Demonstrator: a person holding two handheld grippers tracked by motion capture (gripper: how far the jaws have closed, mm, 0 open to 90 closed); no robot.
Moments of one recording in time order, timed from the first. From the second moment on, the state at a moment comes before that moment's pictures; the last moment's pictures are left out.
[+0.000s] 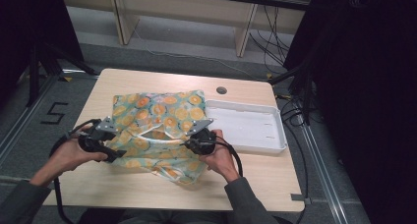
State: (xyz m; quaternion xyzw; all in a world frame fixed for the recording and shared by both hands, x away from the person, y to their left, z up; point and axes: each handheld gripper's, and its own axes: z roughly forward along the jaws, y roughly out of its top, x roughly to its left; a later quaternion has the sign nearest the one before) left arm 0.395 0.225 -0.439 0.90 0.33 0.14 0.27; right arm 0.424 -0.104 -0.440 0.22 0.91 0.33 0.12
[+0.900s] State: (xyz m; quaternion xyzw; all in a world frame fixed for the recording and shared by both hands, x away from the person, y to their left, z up) left arm 0.345 0.244 -0.387 0.91 0.23 0.11 0.32; right arm 0.364 -0.106 -0.390 0.15 0.91 0.37 0.12
